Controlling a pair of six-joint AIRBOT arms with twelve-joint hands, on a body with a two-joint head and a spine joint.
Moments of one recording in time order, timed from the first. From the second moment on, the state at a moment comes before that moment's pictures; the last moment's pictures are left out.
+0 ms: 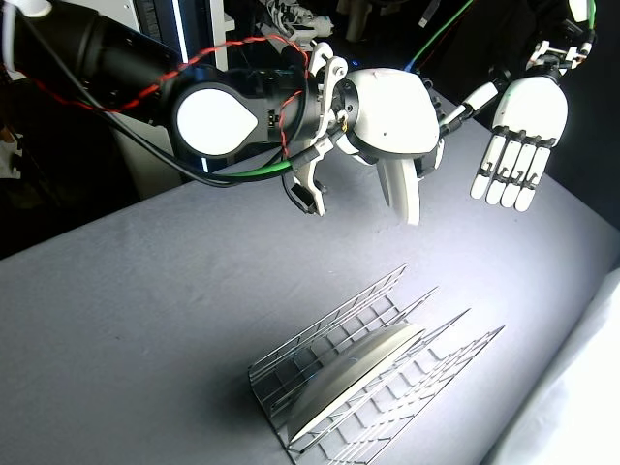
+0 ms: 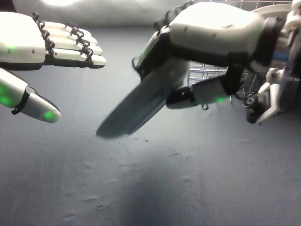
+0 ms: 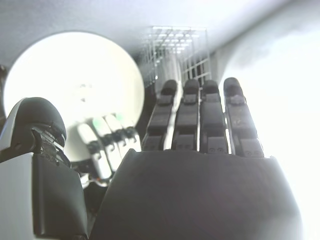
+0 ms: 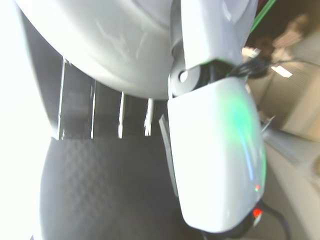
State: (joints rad) left arm 0.33 -0.99 1.62 1.51 -0.94 -0.23; right arm -0.25 -1.05 0.94 -0.26 0.44 -0.49
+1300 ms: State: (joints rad) left arm 0.36 -0.99 1.61 1.55 -0.99 -0.21; right arm -0.09 -0.96 1.04 0.27 0.24 -0.49
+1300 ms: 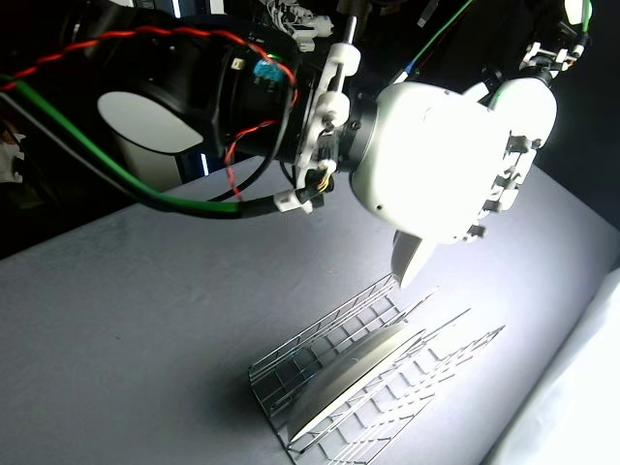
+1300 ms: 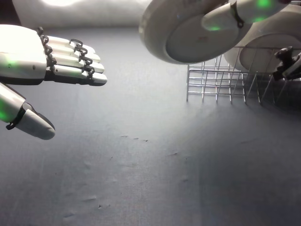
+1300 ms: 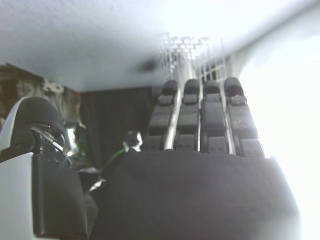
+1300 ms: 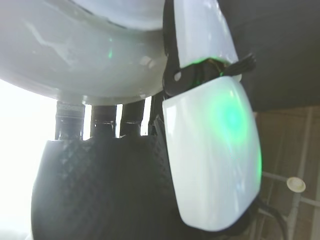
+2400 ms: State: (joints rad) left arm 0.37 -0.99 1.61 1.55 -1.00 -0.20; right arm -0.34 -0.96 1.13 0.11 0.34 -0.49
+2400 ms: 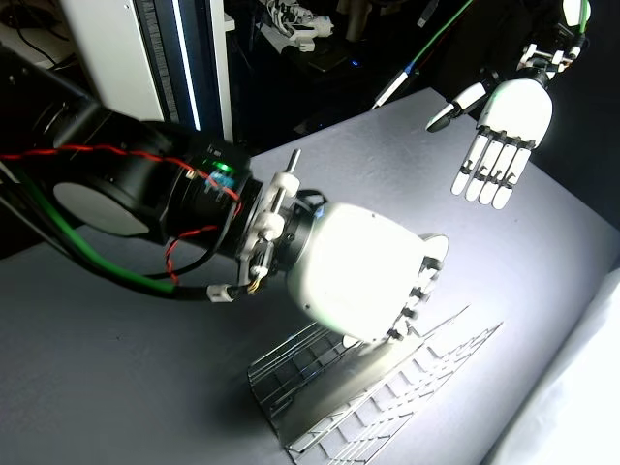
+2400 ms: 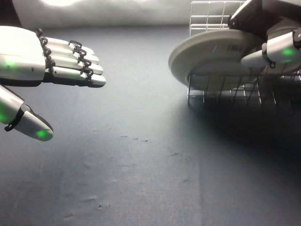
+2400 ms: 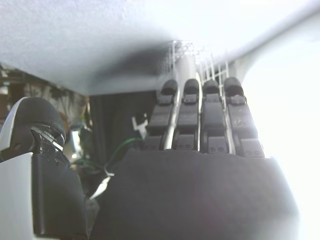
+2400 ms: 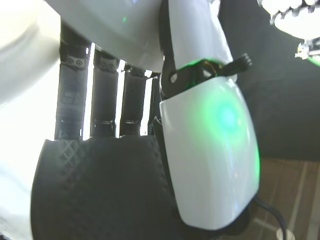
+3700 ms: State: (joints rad) left arm 0.40 -0.99 1.60 1.51 -1.13 -0.21; right arm -0.26 -0.95 1.11 -0.51 0.55 -0.49
